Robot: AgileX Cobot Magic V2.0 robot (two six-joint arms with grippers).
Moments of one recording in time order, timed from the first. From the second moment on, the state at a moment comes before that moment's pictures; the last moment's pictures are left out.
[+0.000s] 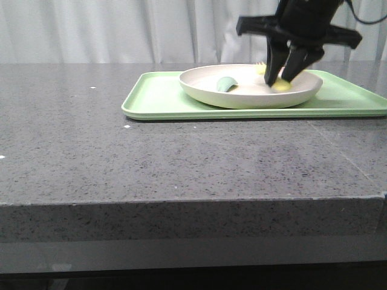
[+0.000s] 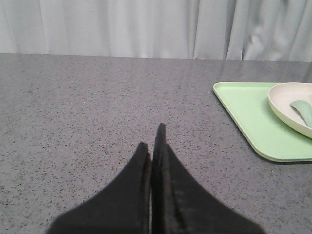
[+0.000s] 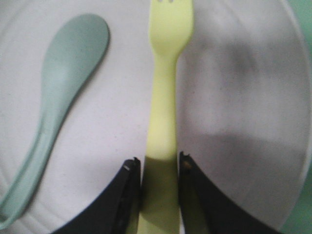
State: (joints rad) left arm -0.17 0.32 -0.43 0.15 0.35 -0.21; right arm 0.29 1.85 -1.59 0.04 0.81 0.28
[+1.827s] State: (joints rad) left arm -0.17 0.32 -0.43 0.15 0.35 -0.21; right arm 0.10 1.92 -1.71 -0.07 1.03 0.28
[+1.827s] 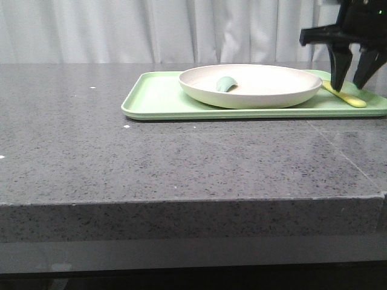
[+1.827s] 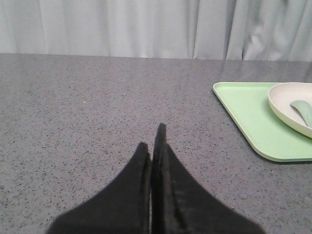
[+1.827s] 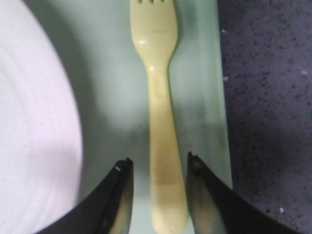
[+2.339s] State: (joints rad) left arm -0.17 0.32 -0.43 0.15 0.35 -0.21; right arm 0.10 1.71 -1.74 -0.07 1.10 0.28
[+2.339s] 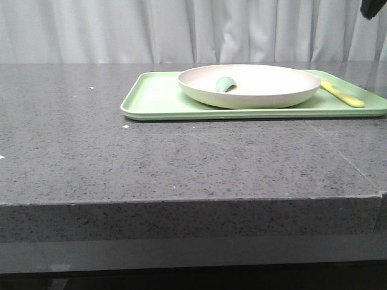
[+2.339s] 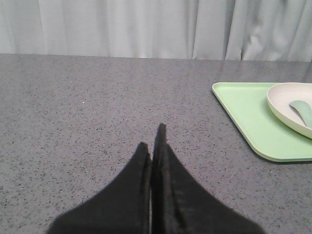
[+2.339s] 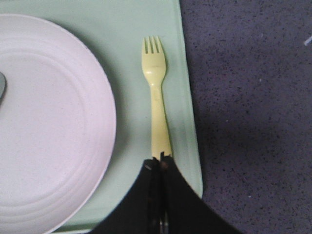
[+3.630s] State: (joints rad) left arm -0.17 0.32 -0.43 0.15 0.35 -0.21; right arm 0.10 0.34 -0.53 -0.04 0.58 0.13
